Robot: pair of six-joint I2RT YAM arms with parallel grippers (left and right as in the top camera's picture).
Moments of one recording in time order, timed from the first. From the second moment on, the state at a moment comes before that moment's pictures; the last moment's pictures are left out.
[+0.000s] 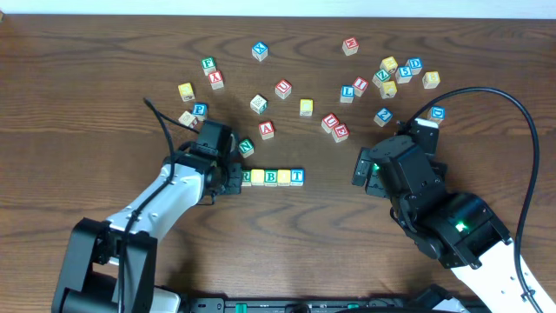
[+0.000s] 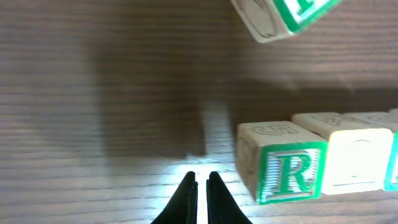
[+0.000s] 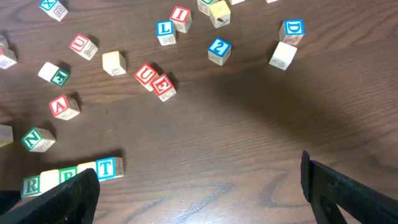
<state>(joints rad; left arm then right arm) -0.29 1.58 0.81 -0.52 0.08 -0.28 0.60 1.06 1.10 -0.98 0.44 0.69</state>
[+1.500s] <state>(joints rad) -0.38 1.68 0.90 -0.33 0.13 -0.22 0.60 1.06 1.10 -0.98 0.44 0.69</state>
